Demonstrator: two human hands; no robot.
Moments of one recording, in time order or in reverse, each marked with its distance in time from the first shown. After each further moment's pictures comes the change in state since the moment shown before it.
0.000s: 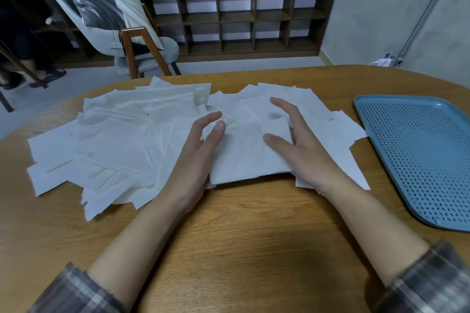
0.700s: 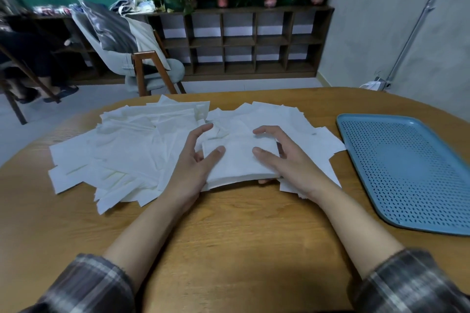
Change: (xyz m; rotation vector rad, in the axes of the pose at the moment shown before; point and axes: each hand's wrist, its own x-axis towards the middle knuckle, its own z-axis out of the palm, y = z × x) left_hand -0.007 -0.002 0.000 0.100 0.037 0.064; right_hand -0.023 -0.017 -0.014 0.021 -0.105 0.018
